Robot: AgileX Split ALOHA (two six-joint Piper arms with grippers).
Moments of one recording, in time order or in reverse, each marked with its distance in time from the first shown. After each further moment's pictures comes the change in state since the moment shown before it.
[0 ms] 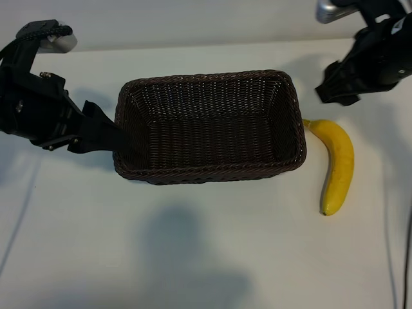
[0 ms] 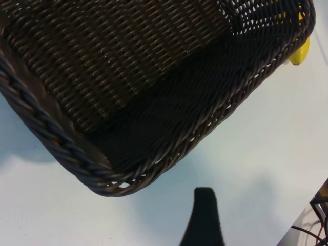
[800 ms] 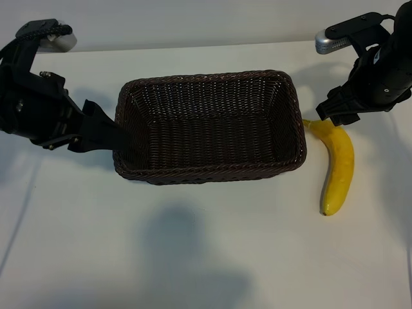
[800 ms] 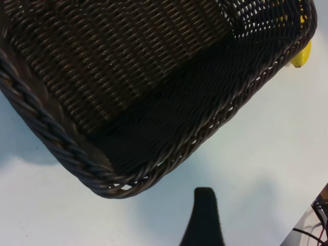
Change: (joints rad) left arm 0.000 0.000 0.000 0.000 -0.006 0.000; right arm 0.000 0.167 0.000 -0.140 0.013 0.167
